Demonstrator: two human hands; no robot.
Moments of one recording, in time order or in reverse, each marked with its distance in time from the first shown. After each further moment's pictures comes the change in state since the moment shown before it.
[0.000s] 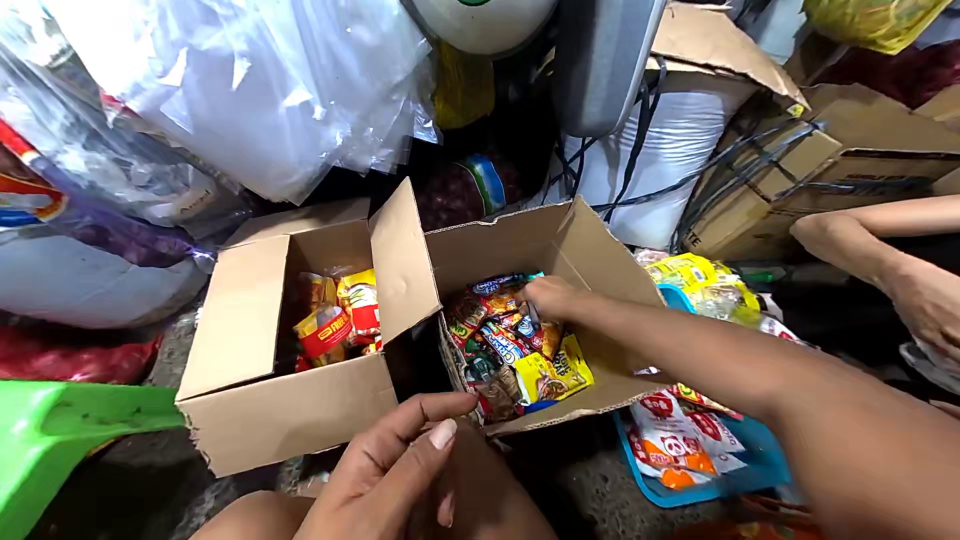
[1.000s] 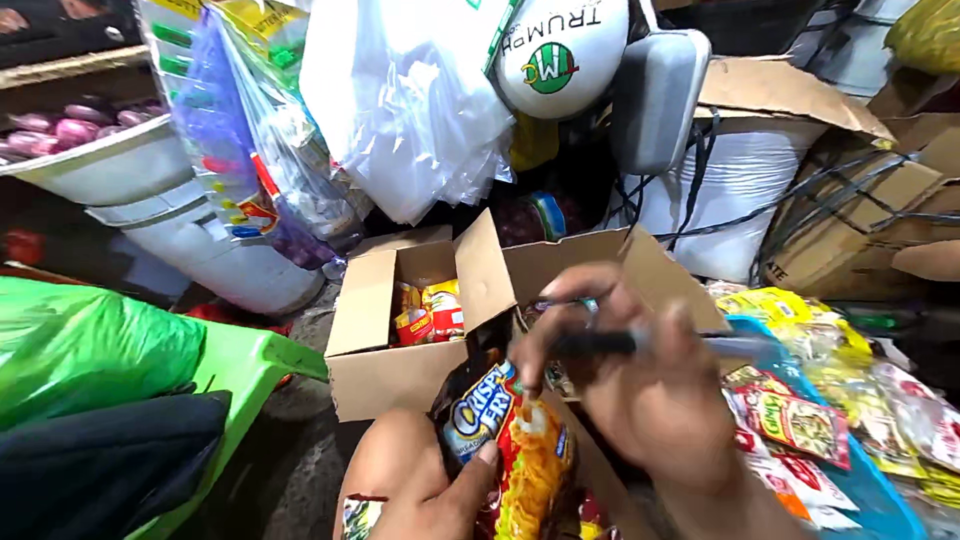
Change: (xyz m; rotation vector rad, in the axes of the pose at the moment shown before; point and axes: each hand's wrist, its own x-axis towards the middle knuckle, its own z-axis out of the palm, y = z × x) left_hand -0.105 0.013 0.016 0.221 0.264 -0.092; right_hand -0.223 -0.249 -0.088 1.490 0.726 -1.050
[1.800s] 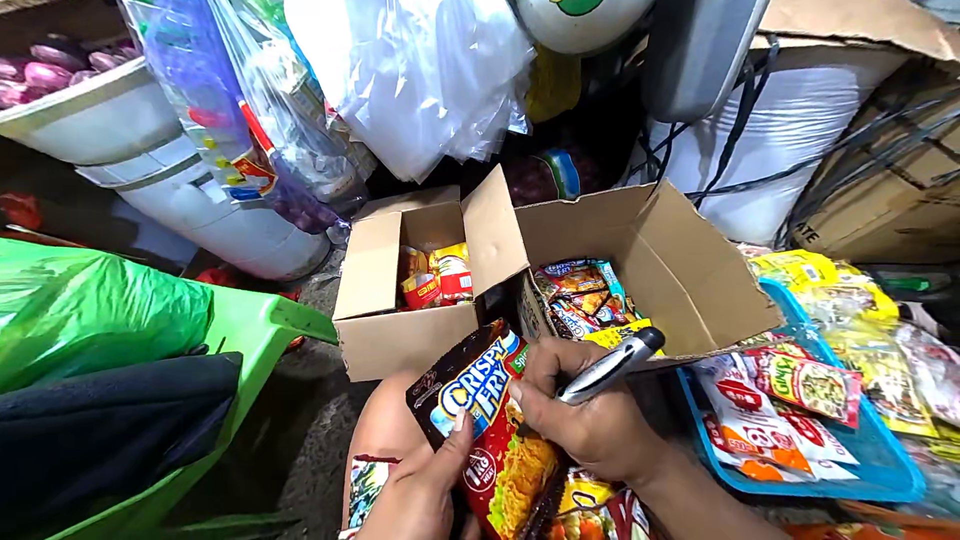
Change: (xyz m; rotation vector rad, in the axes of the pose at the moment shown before) left_hand -0.012 -0.023 -0.002 -0.418 0.074 -0.221; right_hand -0.056 0.066 0.012 -0.264 0.111 0.152
